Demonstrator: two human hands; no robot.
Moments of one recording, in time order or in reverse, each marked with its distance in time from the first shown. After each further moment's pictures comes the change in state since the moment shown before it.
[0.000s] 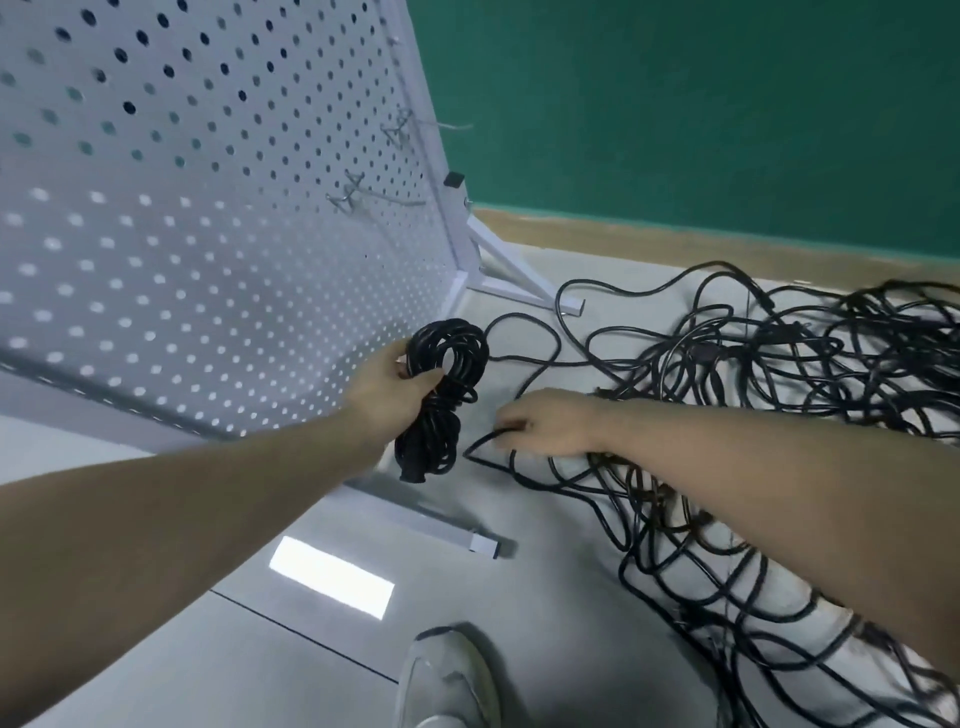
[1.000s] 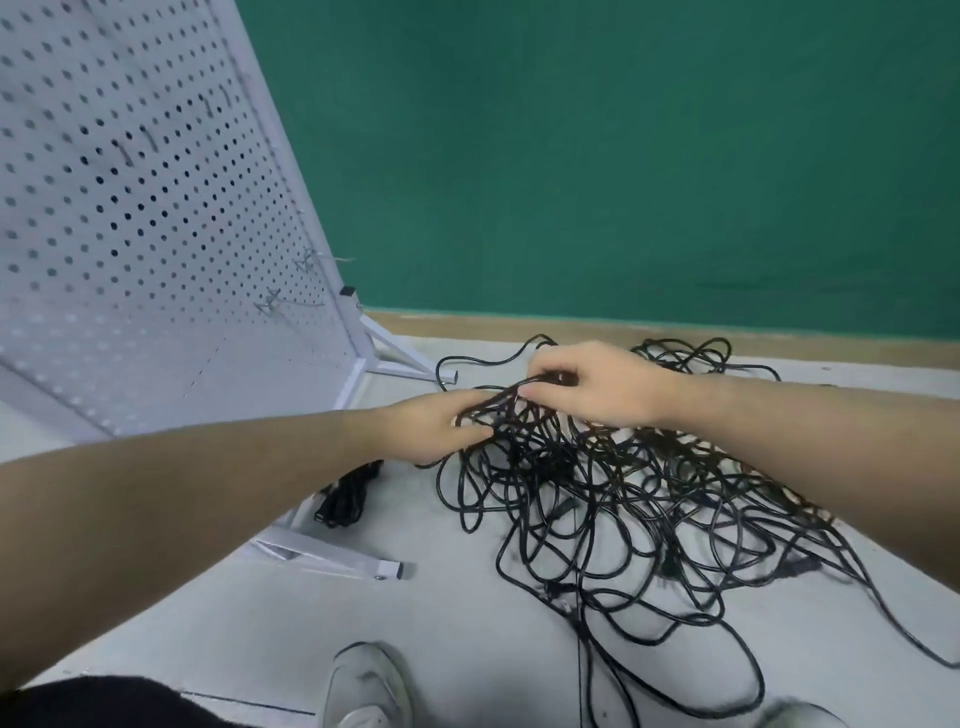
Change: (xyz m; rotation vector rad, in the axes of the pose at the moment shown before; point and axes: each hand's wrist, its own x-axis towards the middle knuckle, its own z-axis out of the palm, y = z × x) left_hand -0.123 0.109 0.073 0.788 -0.674 0.727; right_hand -0.275 -0.036 -0.074 0.033 0.612 0.075
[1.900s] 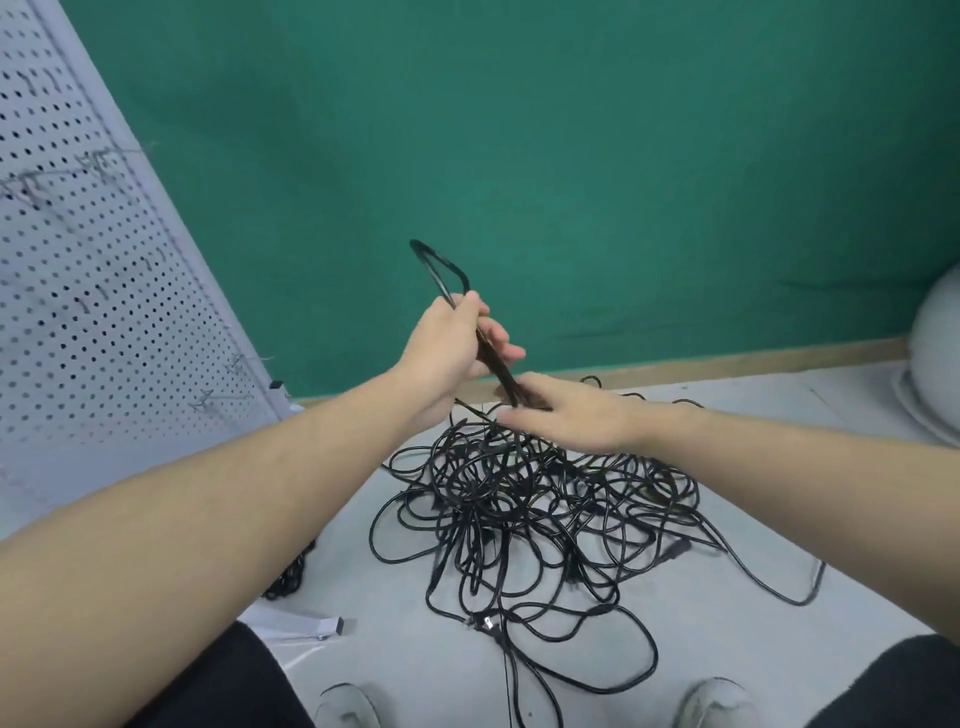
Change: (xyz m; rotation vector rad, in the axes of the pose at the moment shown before) left_hand -0.017 0.259 -0.012 -1.026 0.554 0.106; right_hand -0.162 -0.020 -0.073 0.110 0.123 0.253
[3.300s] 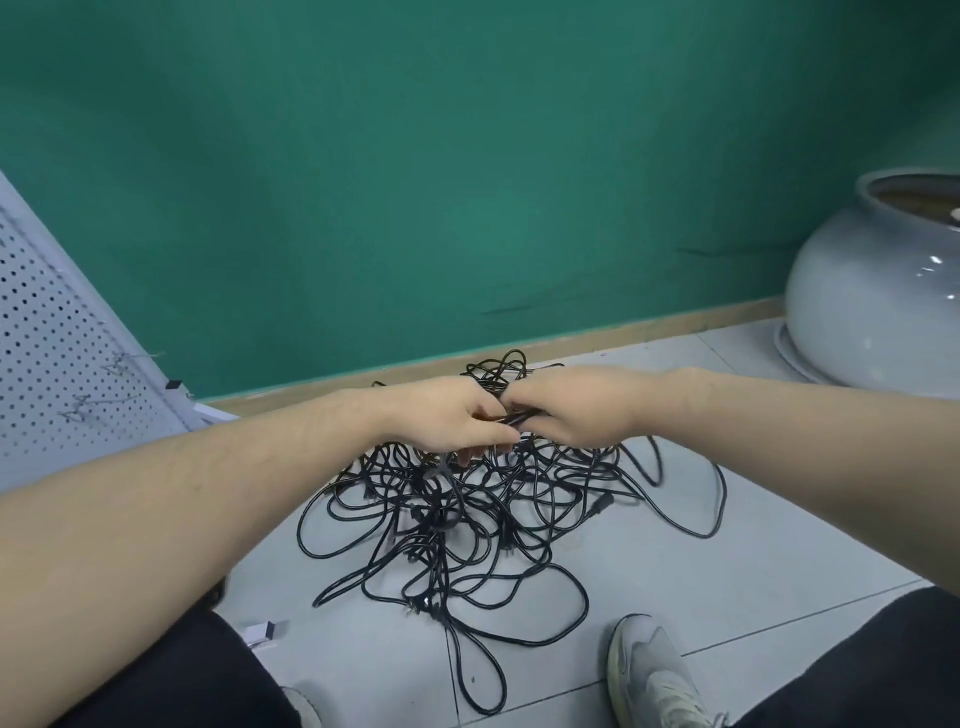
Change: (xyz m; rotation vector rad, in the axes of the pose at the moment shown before) left_hand -0.012 -0.056 0.036 1.145 -0.937 0.217; right_hand -0.066 0.052 -0.023 -0.571 -0.117 -0.111
